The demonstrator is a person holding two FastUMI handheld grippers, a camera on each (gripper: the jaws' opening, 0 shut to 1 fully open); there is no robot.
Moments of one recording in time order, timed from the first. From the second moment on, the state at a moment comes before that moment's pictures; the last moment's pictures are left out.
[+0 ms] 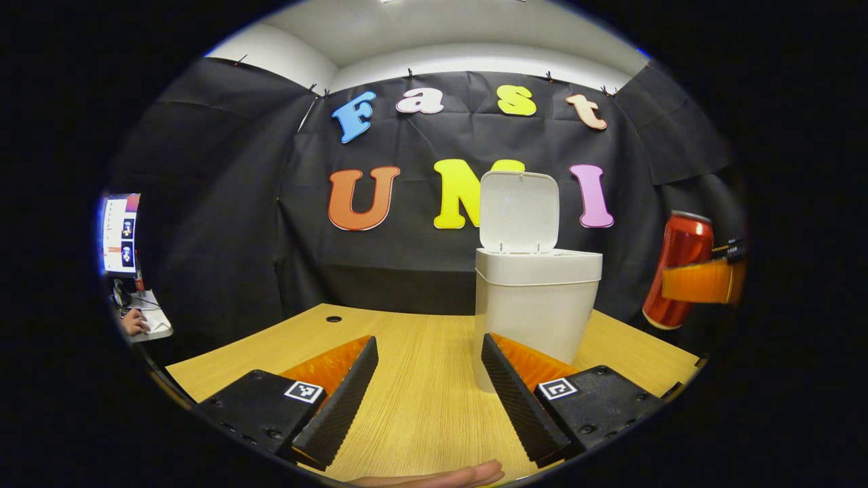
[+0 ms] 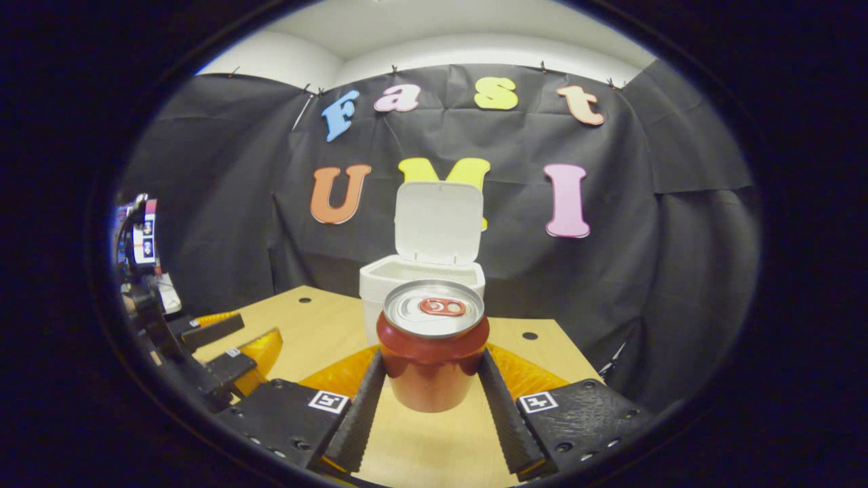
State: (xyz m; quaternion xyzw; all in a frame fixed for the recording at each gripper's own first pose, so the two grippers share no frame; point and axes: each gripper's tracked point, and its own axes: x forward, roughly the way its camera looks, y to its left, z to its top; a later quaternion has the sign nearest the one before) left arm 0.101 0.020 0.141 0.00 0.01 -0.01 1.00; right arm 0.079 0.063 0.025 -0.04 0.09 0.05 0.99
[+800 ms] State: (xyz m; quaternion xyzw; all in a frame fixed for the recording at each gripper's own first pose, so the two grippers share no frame) left arm 0.094 0.077 0.147 0.00 0.02 0.04 1.00; right arm 0.252 0.105 0.123 -0.06 0.06 0.02 1.00
